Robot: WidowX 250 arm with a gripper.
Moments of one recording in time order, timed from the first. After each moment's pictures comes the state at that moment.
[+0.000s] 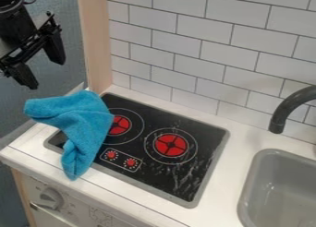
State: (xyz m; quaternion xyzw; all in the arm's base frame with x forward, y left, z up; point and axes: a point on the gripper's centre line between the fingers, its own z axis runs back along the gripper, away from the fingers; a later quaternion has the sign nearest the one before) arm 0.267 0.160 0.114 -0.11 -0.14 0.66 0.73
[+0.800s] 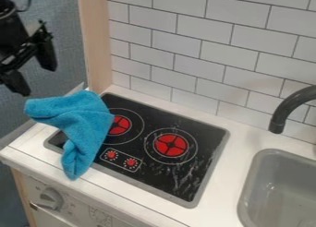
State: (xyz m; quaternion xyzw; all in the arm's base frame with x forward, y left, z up) arm 0.257 0.173 0.105 -0.10 -0.14 0.69 0.71
